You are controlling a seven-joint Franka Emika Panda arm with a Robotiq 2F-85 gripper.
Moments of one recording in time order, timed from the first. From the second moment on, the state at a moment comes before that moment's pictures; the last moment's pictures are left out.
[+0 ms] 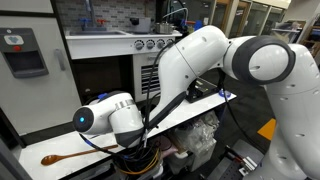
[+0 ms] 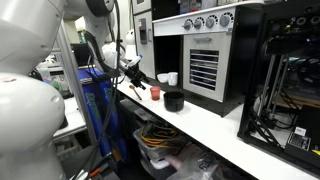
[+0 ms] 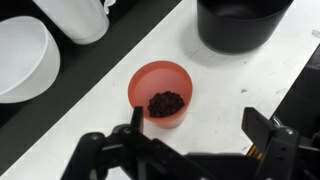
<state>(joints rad) 0.48 0.61 0.33 -1.70 -1.10 1.98 -0.73</state>
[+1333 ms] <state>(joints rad) 0.61 0.88 0.27 -1.53 -1.40 1.81 -0.95</state>
